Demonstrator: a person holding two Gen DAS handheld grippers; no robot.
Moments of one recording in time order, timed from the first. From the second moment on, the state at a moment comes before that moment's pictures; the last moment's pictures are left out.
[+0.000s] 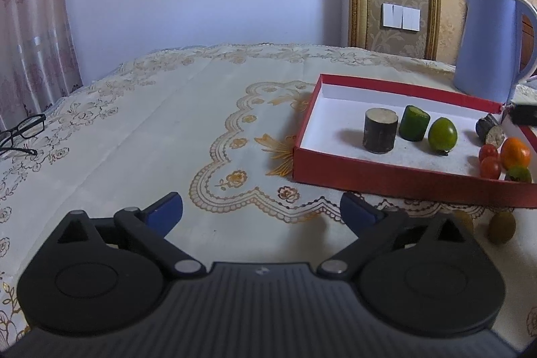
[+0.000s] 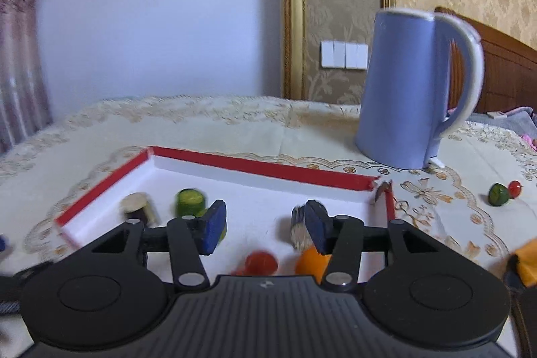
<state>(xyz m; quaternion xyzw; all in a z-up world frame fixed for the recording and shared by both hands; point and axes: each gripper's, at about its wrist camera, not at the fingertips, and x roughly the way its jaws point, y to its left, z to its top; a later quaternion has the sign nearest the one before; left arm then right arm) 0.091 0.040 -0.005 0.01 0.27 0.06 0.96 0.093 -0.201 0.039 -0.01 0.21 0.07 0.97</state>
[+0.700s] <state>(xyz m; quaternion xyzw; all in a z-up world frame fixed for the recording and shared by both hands) 0.088 0.038 -0.004 0.01 0.26 0.06 0.96 0.002 -0.170 -0.005 -0.06 0.21 0.09 0.97</state>
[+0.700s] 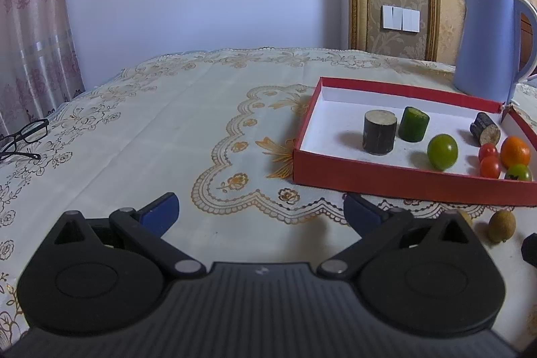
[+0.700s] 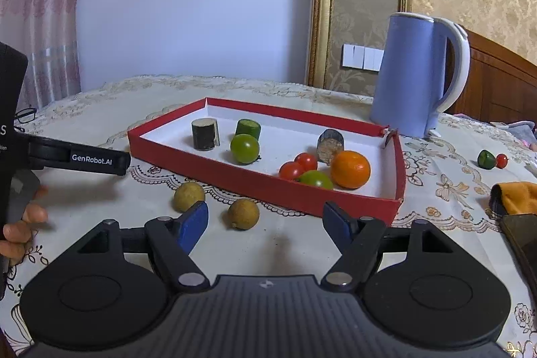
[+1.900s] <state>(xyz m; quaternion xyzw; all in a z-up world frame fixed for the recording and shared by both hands) 0.056 -0.009 0.005 0.06 0.25 -0.05 0.97 0.004 -0.194 -0.006 -0.04 0.24 0.10 0.96</state>
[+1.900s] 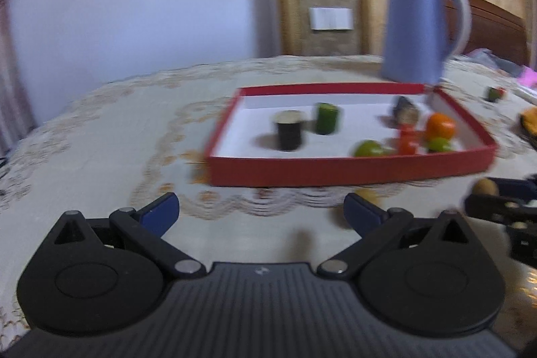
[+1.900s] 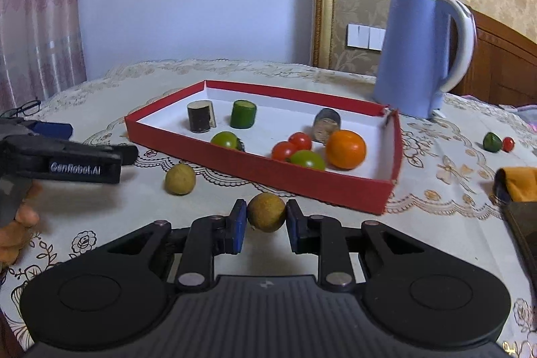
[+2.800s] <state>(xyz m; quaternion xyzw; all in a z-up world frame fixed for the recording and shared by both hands) 0.080 -0.063 -0.007 0.07 0.31 -0.12 0.94 -0.007 -0.217 -0.010 -0.02 0.23 0.10 0.97</state>
